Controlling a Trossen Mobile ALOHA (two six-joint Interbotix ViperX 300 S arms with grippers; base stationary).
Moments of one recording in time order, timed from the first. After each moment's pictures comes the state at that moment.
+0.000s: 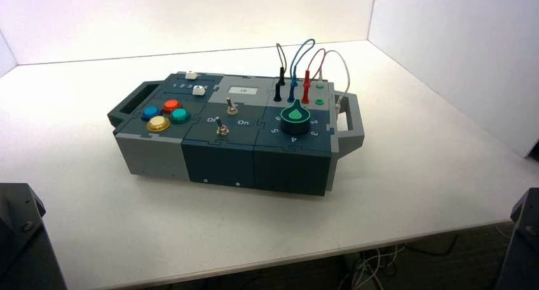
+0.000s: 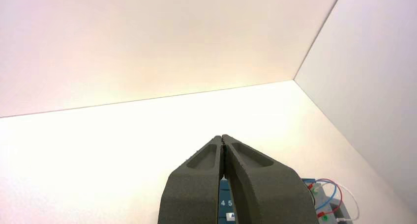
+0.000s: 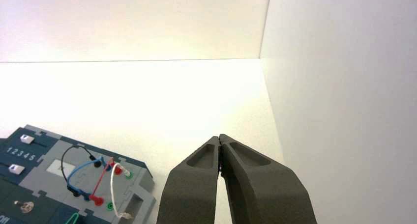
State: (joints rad) left arm -0.20 -1.00 0.85 -0.10 0.52 -0.07; right arm 0.12 -0.99 1.04 0.06 0.38 -0.07
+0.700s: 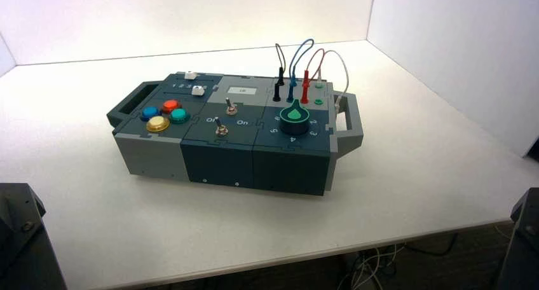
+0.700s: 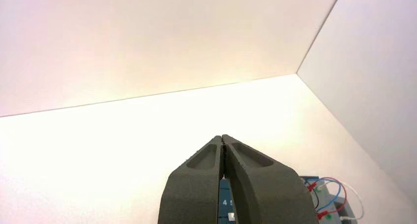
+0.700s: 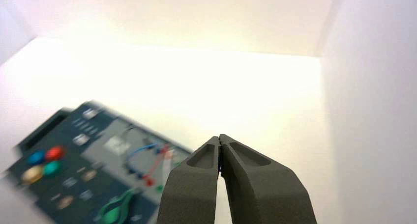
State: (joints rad) left arm -0.20 -0.94 0.83 -0.10 0.52 -0.06; right arm 0.37 -0.87 0.98 0.10 0.39 -0.06
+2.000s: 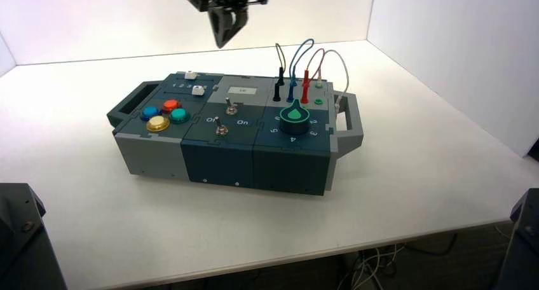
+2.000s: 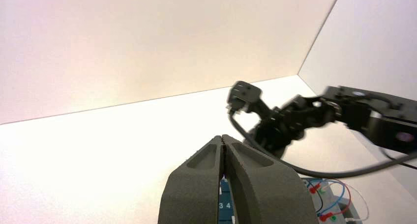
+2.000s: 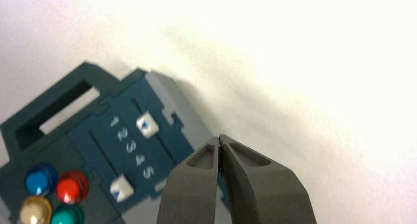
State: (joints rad) left arm -0.19 -0.95 0.83 -0.10 0.51 -0.04; right arm 0.71 0.58 -0.26 0.12 0.86 -0.15
